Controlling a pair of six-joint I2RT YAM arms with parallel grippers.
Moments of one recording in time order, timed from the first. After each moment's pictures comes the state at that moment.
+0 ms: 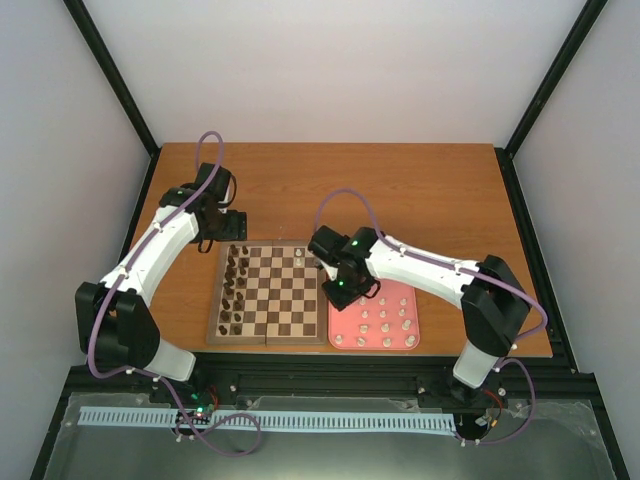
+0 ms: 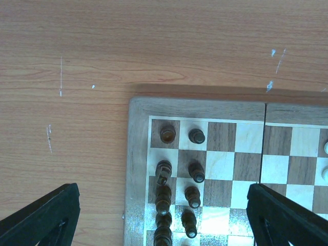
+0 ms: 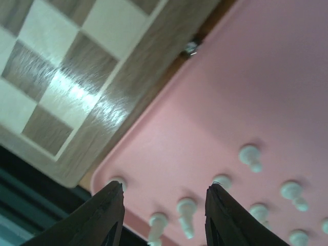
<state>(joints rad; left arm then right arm) -0.22 1.47 1.27 -0.99 -0.14 -0.29 0.91 1.70 1.29 -1.04 -0.05 0.27</state>
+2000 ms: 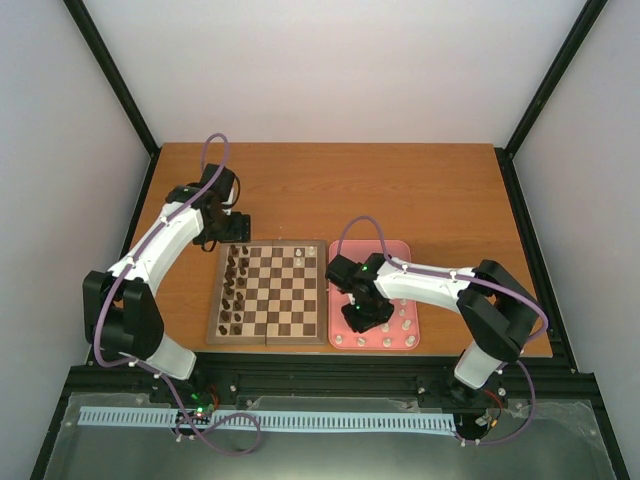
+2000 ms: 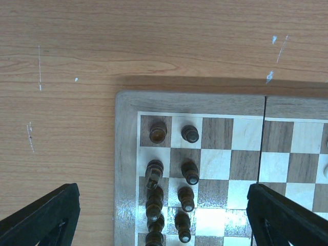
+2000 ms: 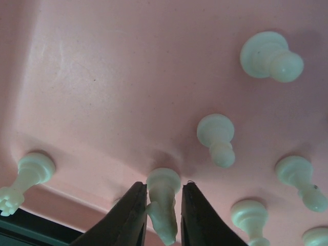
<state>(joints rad) -0.22 1.52 1.27 -0.99 -0.11 -0.29 0.93 1.64 0.98 -0.93 -0.07 0.44</state>
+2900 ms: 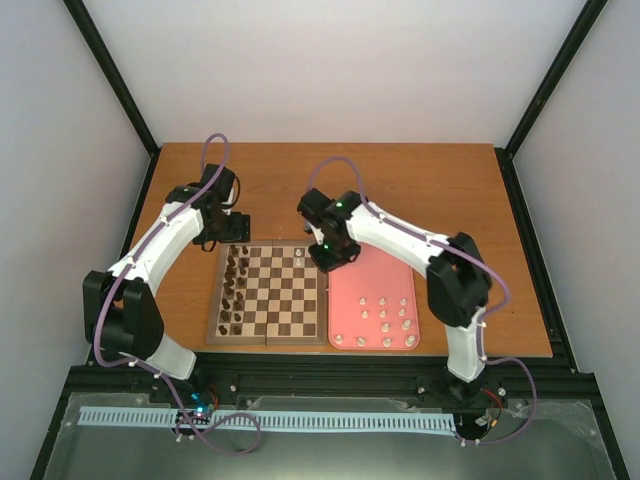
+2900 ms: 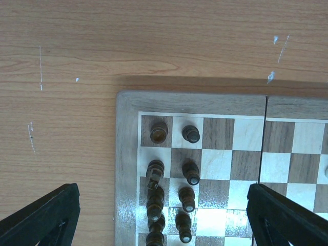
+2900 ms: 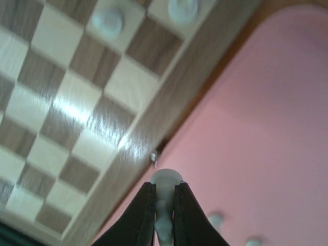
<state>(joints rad) -0.22 1.52 1.27 -0.99 -0.11 -0.29 0.82 1.91 1.62 -1.13 -0.07 0.27</state>
